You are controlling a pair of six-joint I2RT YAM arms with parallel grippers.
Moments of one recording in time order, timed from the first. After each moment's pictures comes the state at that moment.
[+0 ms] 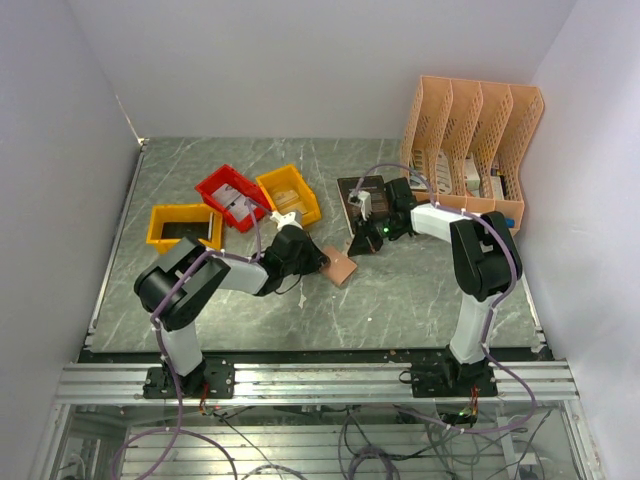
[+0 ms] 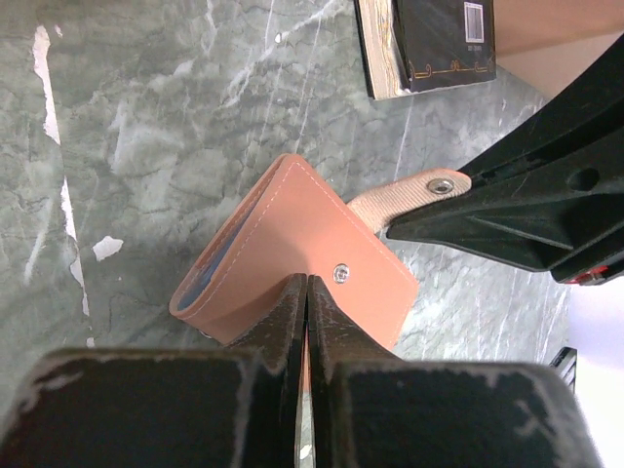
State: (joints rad) left arm -0.73 1.79 0.71 0.53 -0.02 -0.93; right arm 0.30 1.95 1.17 -0.34 -0.86 -0.39
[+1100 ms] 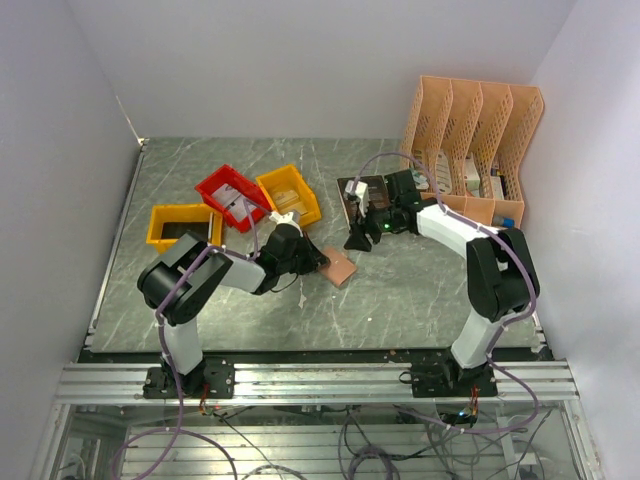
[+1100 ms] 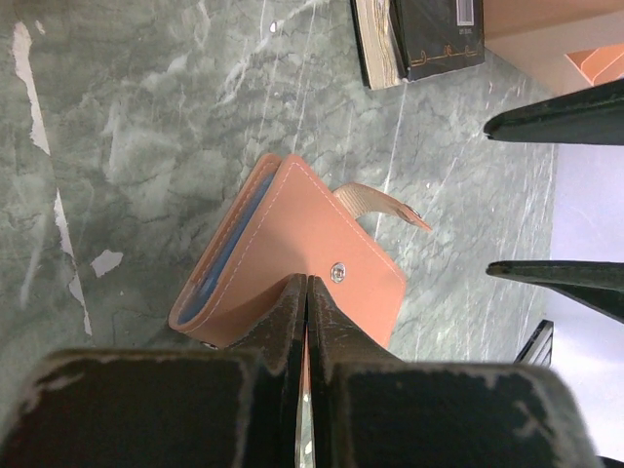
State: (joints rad) left arm -0.70 1.82 0.70 0.60 0.11 -0.93; right arm 0.34 1.76 1.12 -0.28 -0.79 -0.57
